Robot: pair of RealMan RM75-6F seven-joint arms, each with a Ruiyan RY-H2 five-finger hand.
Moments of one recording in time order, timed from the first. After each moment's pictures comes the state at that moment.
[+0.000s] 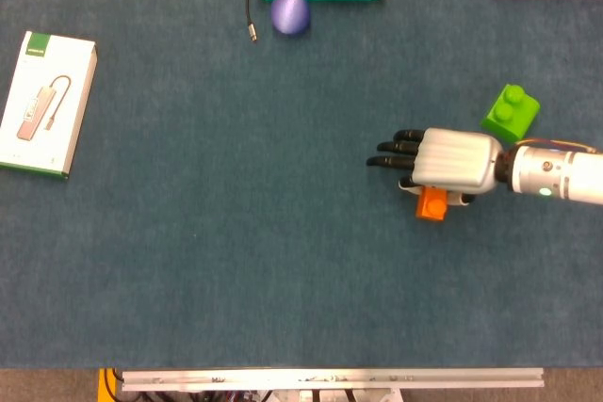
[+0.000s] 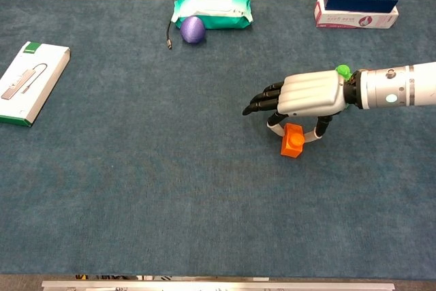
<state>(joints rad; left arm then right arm) -0.09 -1.17 -0.19 -1.39 1.28 1.48 -0.03 1.02 -1.49 -0.36 -0.96 -2.03 1.08 0.44</state>
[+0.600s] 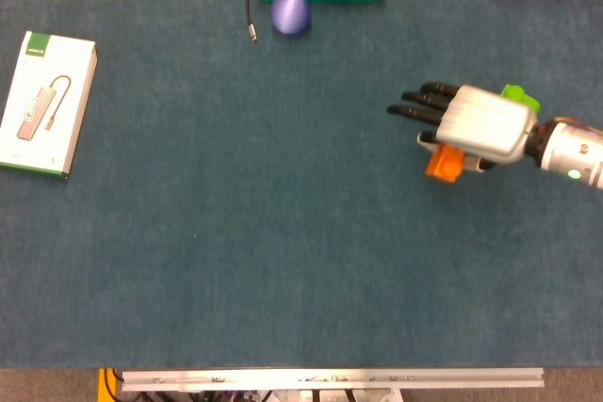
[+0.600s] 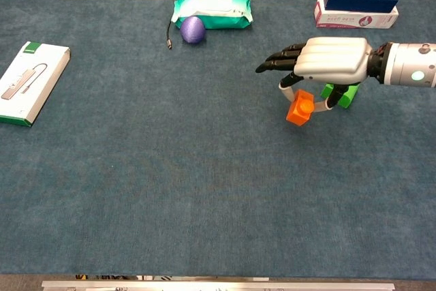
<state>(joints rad) -0.09 -1.17 -0.18 -1.40 1.30 1.50 -0.01 0.95 -1.37 -0.27 -1.07 -1.89 1.09 0.33</state>
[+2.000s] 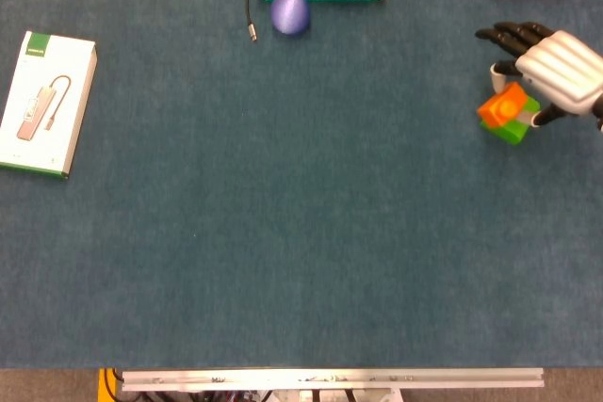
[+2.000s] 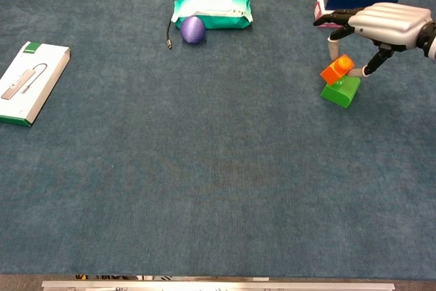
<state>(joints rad) -0.10 -1.17 -0.18 -1.40 1.29 1.48 0.00 0.81 -1.35 -0.16 -0.98 -1.69 0.98 0.53</state>
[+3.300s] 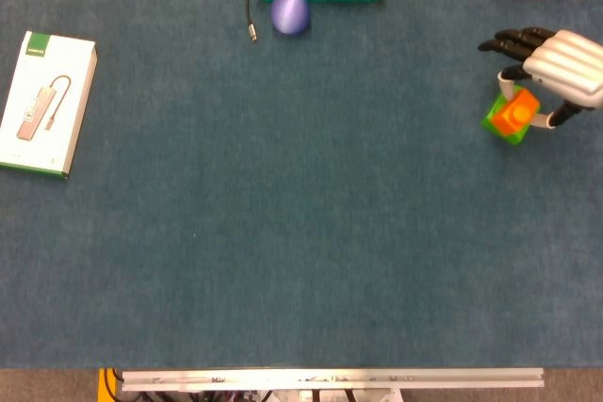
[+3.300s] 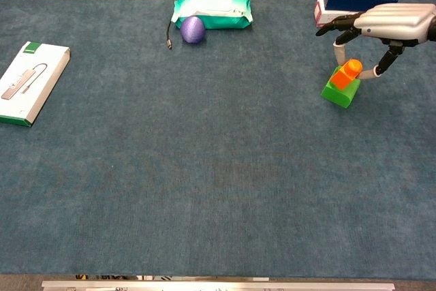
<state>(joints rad) -0.12 -1.21 -0.20 -1.35 1.21 1.41 0.06 0.86 -1.38 -0.29 -0.71 -1.89 1.08 0.86</state>
